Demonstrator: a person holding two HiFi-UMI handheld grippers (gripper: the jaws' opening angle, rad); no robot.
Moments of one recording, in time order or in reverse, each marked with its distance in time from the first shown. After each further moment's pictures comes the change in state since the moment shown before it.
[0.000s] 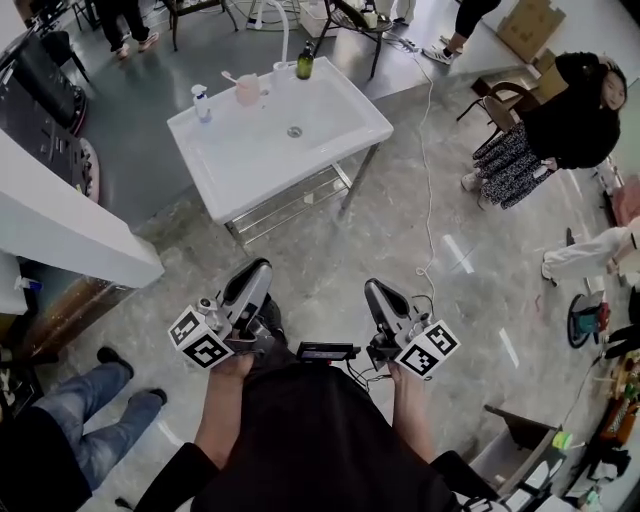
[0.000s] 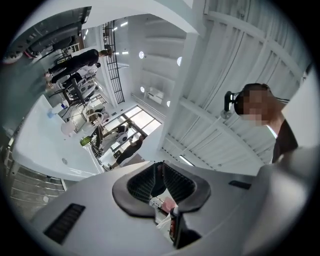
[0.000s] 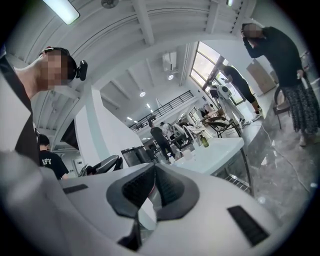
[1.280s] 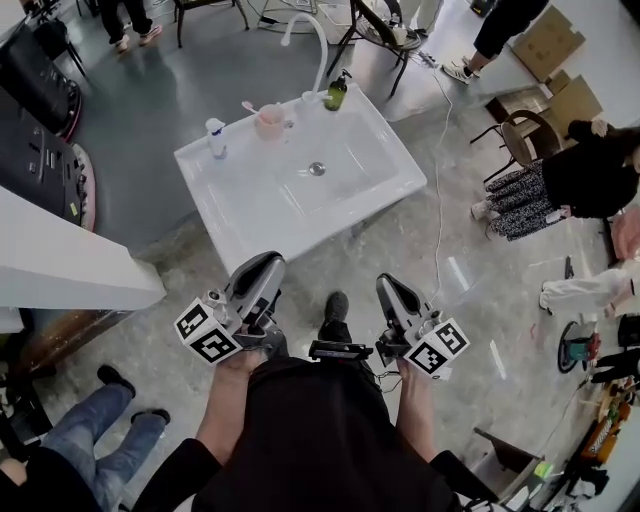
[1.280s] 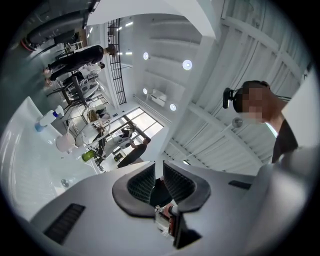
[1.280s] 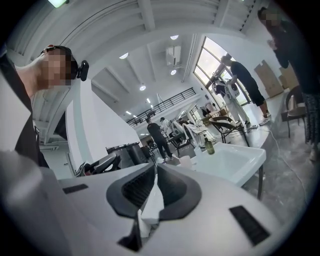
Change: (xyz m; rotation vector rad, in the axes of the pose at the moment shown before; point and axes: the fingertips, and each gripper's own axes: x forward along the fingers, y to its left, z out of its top) left arm 0.097 0.166 0.113 -0.037 -0.026 -0.013; right arm 0.204 -0.079 0.060 -0.066 0.054 -0.028
